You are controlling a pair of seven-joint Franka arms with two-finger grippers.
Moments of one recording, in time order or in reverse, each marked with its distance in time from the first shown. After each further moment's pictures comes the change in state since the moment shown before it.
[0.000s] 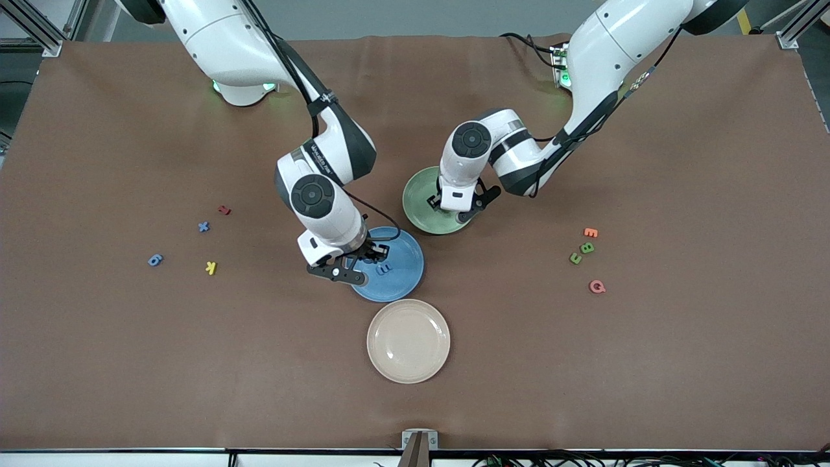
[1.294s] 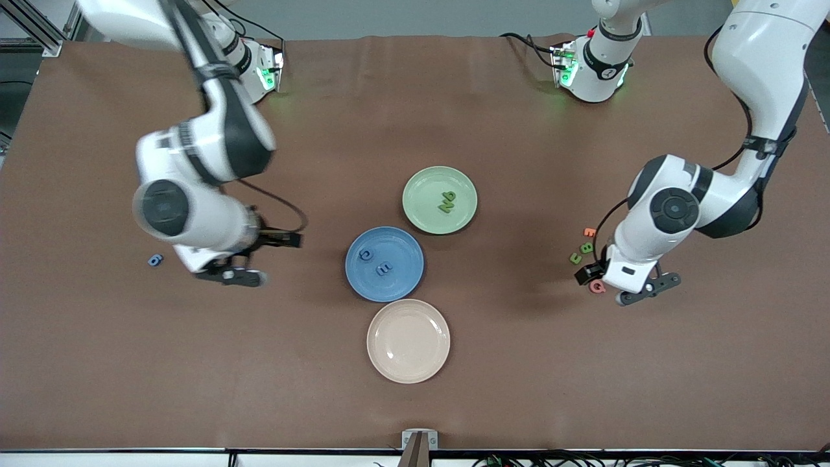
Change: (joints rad) left arm 0.564 -0.137 0.025 0.065 0.119 -0.174 0.872; right arm -0.312 -0.232 -0.038 0.025 -0.003 -0.535 -0.409
